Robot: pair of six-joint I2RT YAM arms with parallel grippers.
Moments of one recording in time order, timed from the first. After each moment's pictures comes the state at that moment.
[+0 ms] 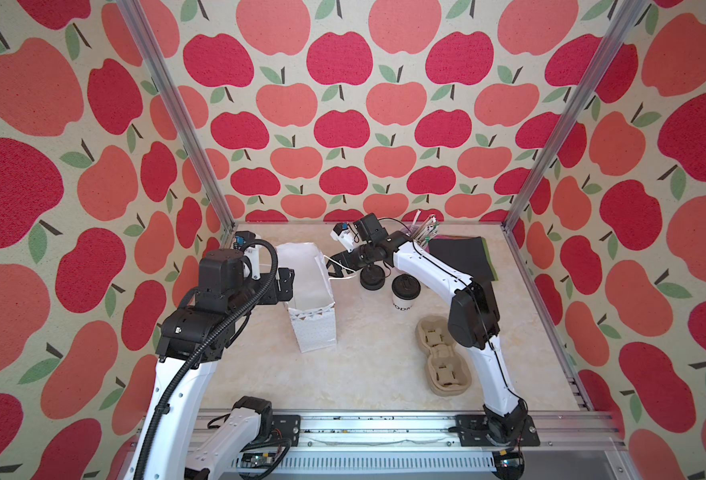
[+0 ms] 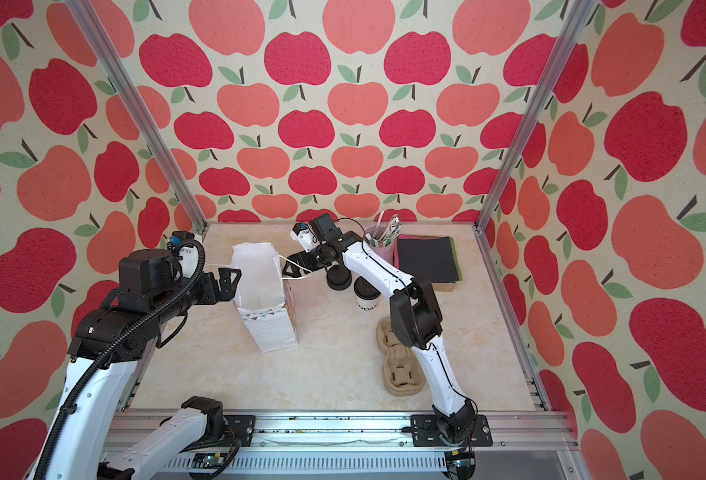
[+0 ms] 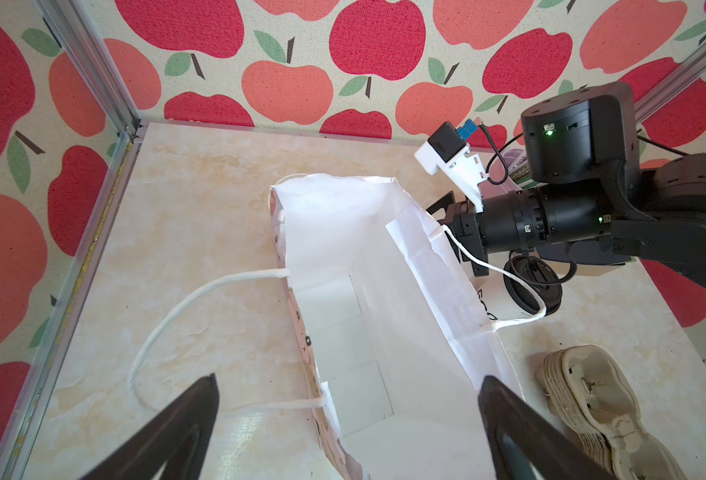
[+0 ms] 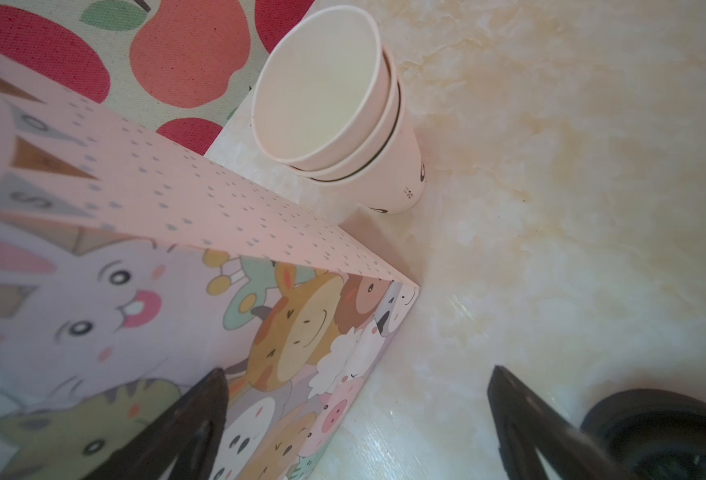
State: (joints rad) left arm -0.21 0.93 1.37 -1.02 0.04 -0.19; right arm 0.78 2.27 2.12 -0.69 -0.51 0.14
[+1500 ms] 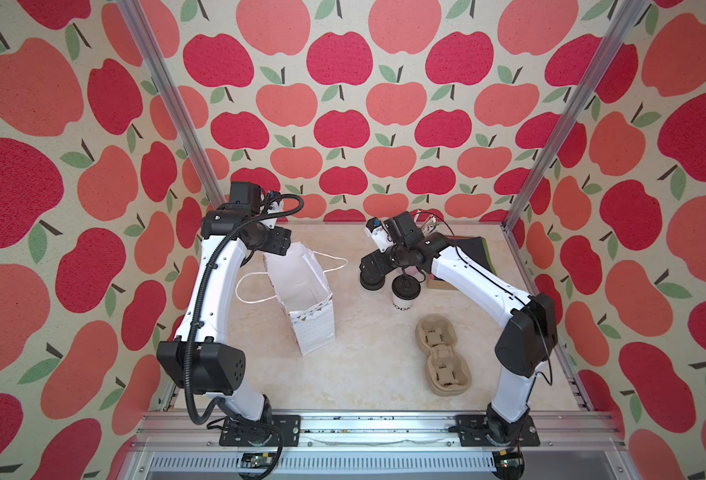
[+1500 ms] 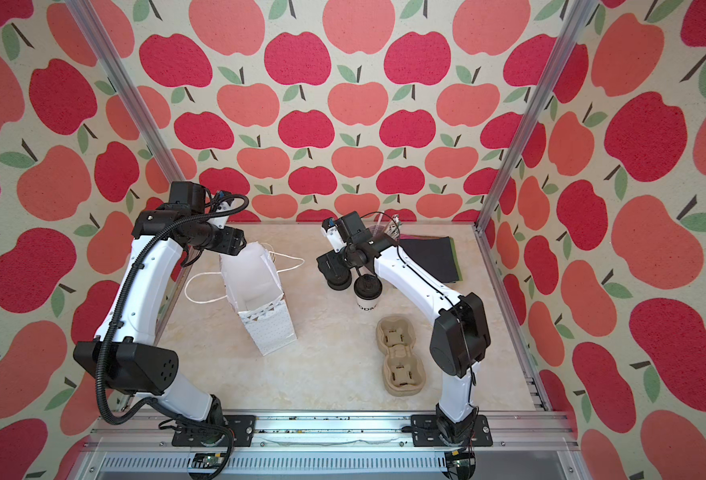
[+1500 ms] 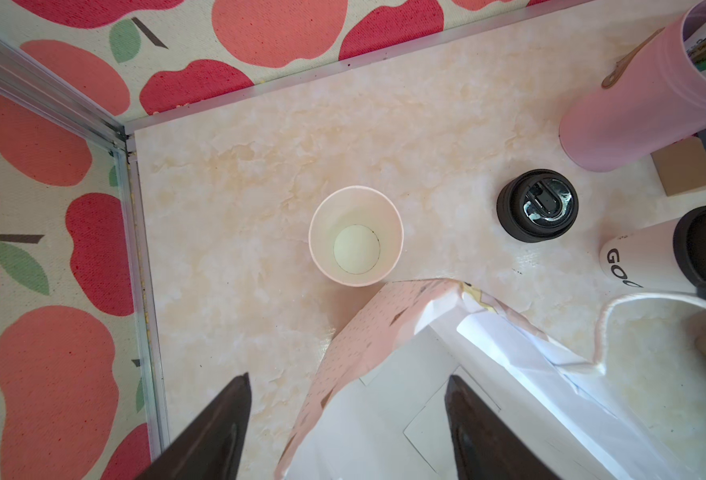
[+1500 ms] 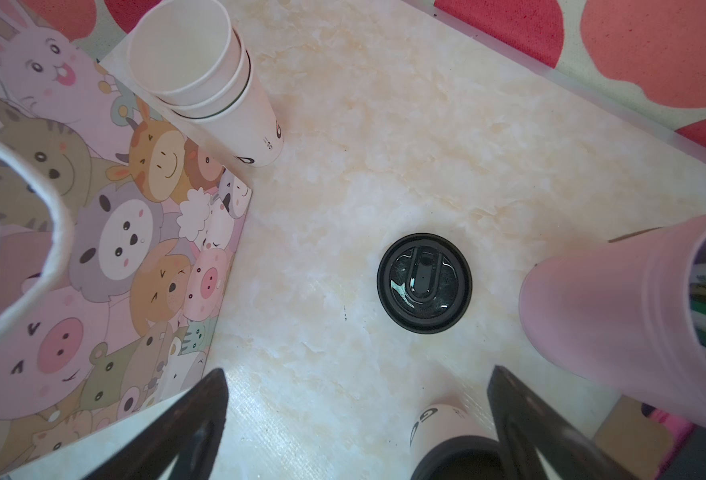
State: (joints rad) left arm -0.05 1.64 1.89 -1.20 0.11 0.24; right arm 0.72 1.81 1.71 -0.72 -0.09 0.01
